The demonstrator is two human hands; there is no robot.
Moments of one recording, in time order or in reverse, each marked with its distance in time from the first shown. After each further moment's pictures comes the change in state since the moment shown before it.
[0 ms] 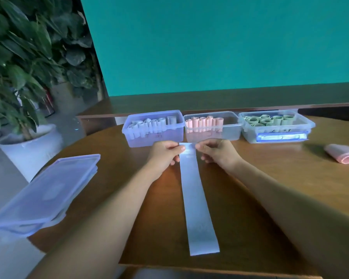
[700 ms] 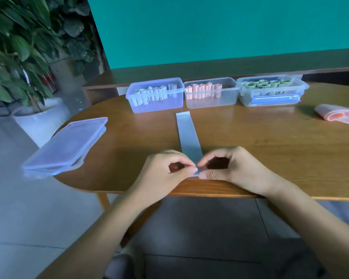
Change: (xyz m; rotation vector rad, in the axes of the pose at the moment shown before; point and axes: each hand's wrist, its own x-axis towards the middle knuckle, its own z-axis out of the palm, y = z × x) left_hand -0.209 0.019 -0.019 0.247 -0.178 0.305; right_hand -0.187 -0.022 -0.014 -0.229 -0.369 -0.231
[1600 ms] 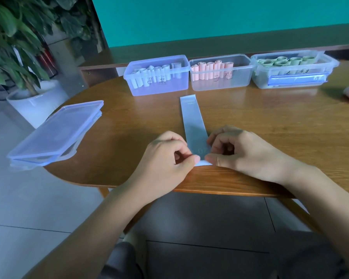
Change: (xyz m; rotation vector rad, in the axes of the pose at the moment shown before) left_hand 0.009 -0.006 0.003 0.268 0.067 0.001; right_hand 0.026 0.010 -0.002 -0.213 0.003 0.072
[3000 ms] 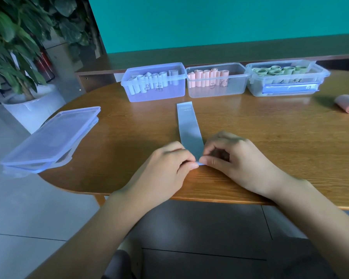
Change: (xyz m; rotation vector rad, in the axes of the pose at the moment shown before) left_hand 0.006 0.003 0.004 0.179 -0.078 0.153; right_hand -0.002 0.006 0.009 -0.074 0.161 -0.161
